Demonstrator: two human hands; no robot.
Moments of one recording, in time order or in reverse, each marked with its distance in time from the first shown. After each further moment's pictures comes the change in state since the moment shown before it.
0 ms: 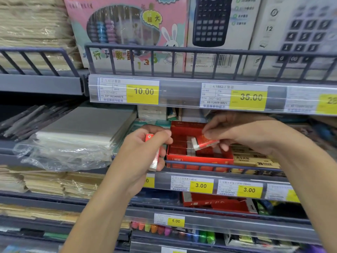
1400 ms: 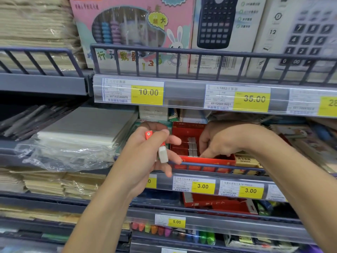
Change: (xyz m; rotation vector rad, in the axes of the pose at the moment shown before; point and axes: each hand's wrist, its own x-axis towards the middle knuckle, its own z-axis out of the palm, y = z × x) left_hand -0.005 0.004 -0.004 -0.053 -0.118 0.004; right_hand 0.035 -0.015 0.024 -0.954 -0.169 0.152
